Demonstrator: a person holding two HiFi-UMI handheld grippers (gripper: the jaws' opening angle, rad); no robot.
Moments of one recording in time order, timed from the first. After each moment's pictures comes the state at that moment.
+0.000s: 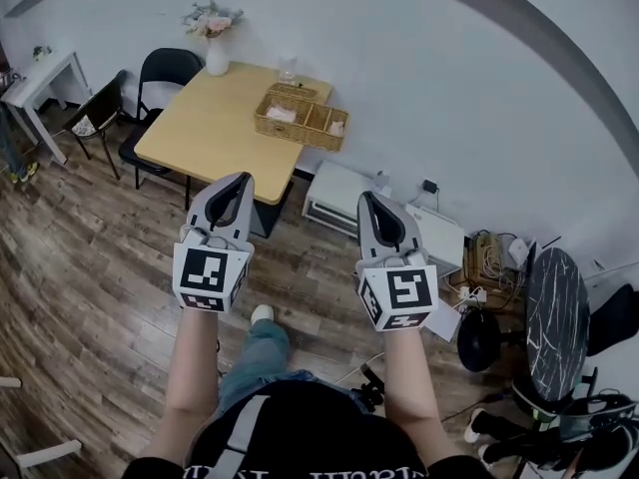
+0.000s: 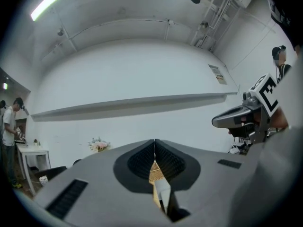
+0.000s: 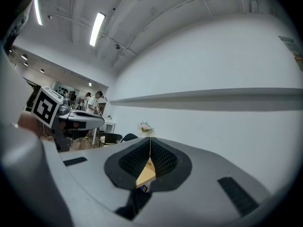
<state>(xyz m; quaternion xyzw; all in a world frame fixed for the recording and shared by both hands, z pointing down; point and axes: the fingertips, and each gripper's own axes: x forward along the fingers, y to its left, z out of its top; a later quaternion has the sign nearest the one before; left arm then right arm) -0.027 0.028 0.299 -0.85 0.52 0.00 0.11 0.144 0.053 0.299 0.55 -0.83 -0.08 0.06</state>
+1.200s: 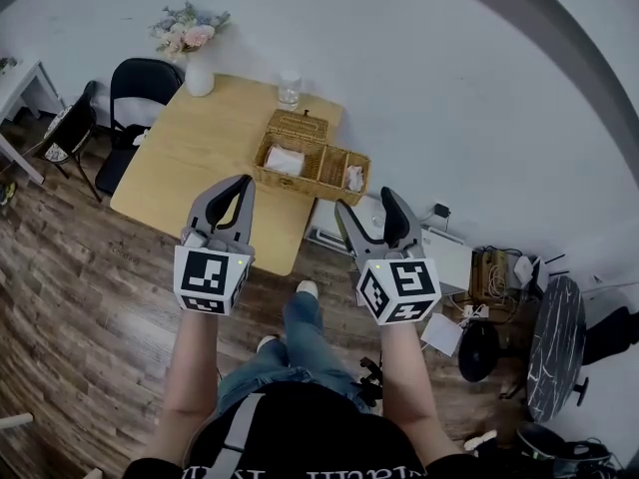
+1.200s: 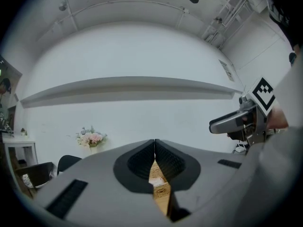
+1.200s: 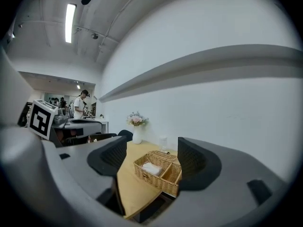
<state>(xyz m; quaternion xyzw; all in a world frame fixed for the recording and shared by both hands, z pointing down) -0.067 -0.241 0.336 -0.87 0.50 -0.02 0.06 0.103 -0.218 0.340 0.56 -0.82 0.03 0.06</state>
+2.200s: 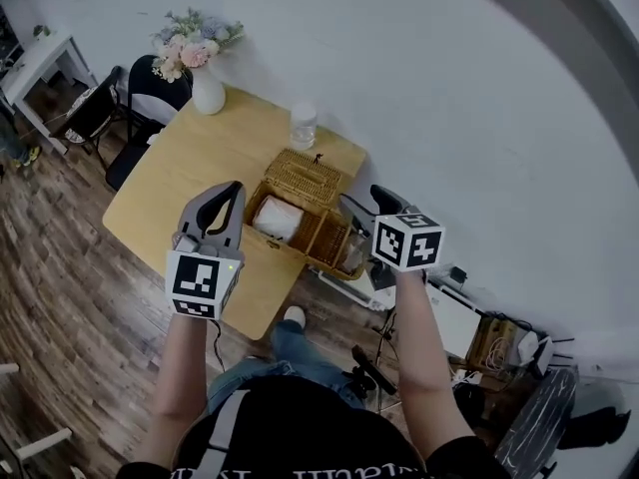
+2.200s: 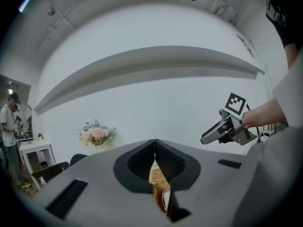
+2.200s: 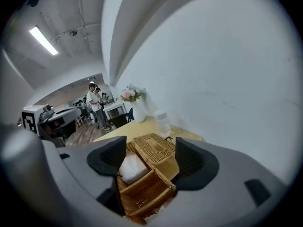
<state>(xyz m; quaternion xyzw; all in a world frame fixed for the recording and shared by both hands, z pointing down) -0.036 -0.416 0.360 -0.81 0.58 -0.09 0.05 0.156 -0.485 0.444 0.41 -0.87 0.22 0.17</state>
